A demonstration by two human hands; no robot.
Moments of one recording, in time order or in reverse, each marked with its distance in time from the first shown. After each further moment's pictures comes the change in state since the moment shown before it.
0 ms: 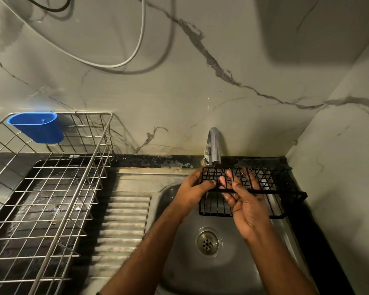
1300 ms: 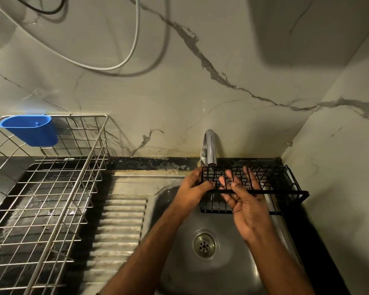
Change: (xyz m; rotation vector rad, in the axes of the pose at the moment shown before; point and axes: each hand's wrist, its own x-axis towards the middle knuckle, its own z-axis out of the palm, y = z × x) left_hand -0.005 0.014 0.011 -0.006 -0.028 0.033; right_hand -0.001 -0.011 -0.001 -0.052 -0.002 -0.015
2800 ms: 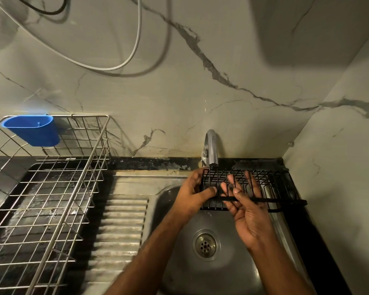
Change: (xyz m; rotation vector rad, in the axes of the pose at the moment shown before) left_hand -0.005 -0.014 -0.005 -0.036 -0.001 0.089; right_hand -0.008 0.006 -0.011 -0.050 -0.031 0.019
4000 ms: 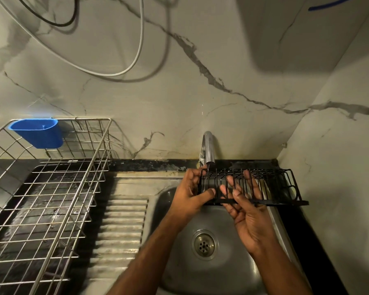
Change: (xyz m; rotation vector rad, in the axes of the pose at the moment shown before) left_hand -0.030 0.016 0.004 -0.022 0.011 0.121; right_hand -0.029 -0.009 -0.003 -0.041 -0.075 -0.057
